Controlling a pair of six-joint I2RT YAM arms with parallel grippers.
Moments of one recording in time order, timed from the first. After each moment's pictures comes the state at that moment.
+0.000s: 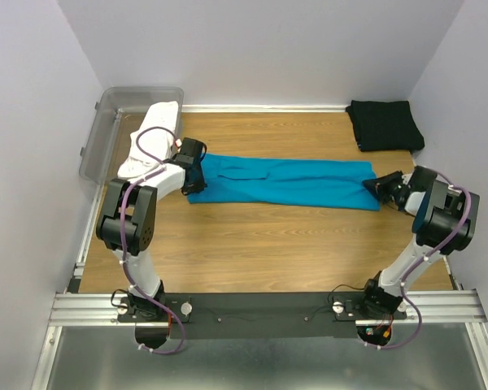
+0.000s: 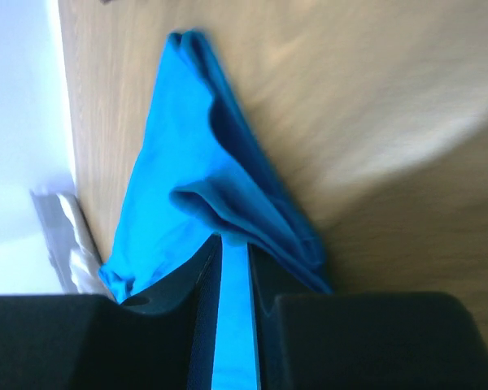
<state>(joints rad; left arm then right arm) -0.27 1.82 1.12 -0.35 -0.12 -0.45 -0.44 1.83 0.77 0.36 -0.59 0.81</state>
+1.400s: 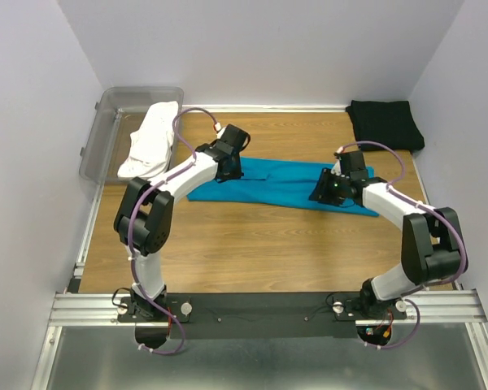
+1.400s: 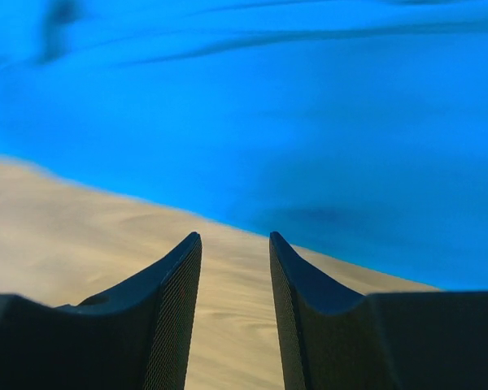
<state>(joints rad) -0.53 1.88 1.45 -0.54 -0.20 -0.57 0.19 1.53 0.85 -0.26 -0.21 0.44</state>
